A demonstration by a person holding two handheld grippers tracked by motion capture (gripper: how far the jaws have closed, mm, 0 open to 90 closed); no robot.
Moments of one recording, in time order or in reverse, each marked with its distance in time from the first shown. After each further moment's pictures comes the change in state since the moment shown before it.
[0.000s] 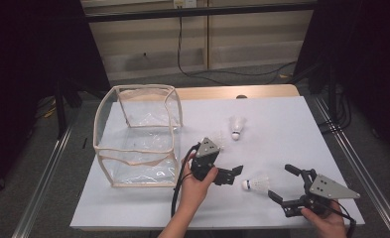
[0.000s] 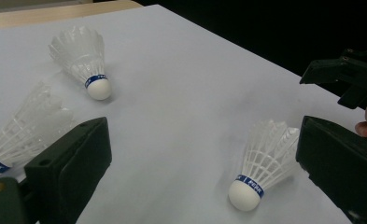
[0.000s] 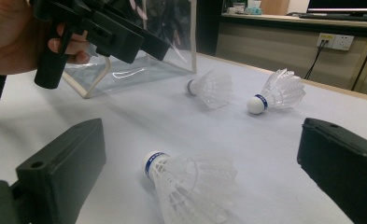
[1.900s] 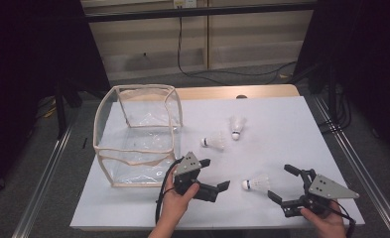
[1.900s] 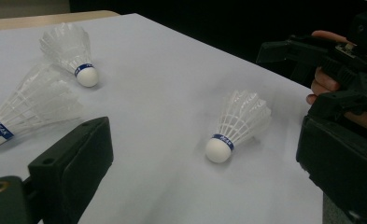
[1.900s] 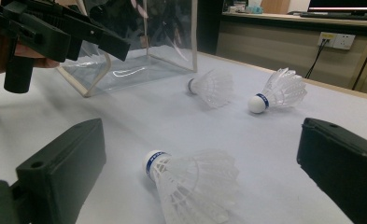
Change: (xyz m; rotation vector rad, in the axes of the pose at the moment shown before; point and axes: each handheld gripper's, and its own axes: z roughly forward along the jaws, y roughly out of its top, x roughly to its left) left arm 0.003 -0.034 -0.042 -0.066 -0.103 0.027; right arm 0.001 0.000 0.001 0.003 0.003 0.004
